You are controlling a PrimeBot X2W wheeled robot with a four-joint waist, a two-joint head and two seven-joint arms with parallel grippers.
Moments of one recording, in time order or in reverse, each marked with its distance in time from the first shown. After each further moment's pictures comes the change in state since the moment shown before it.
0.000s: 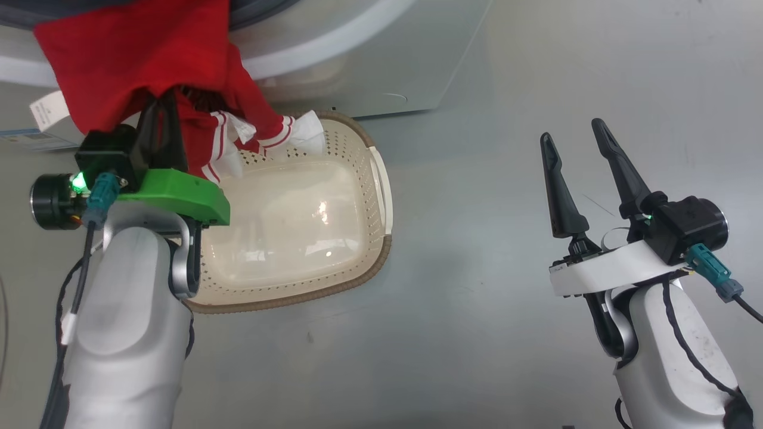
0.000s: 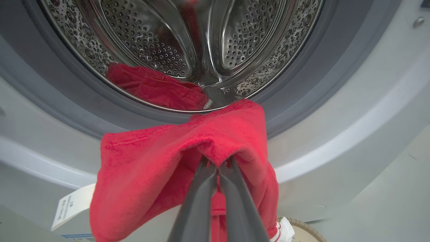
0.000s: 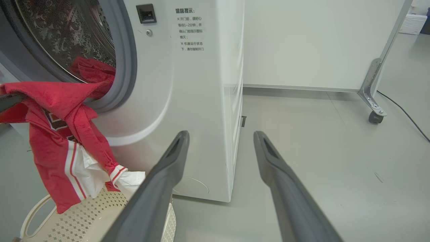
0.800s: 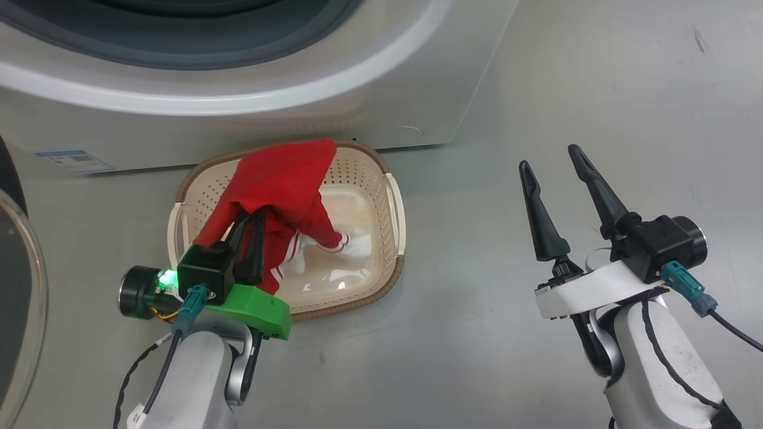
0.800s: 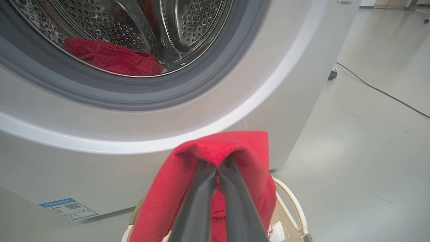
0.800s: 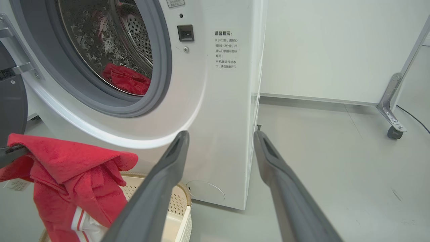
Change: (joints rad) left arm 0.298 0.004 -0.193 -0.182 -0.008 0.001 0.000; right arm 0.040 0.000 0.038 0.016 -0.017 0.011 0.000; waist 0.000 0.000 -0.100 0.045
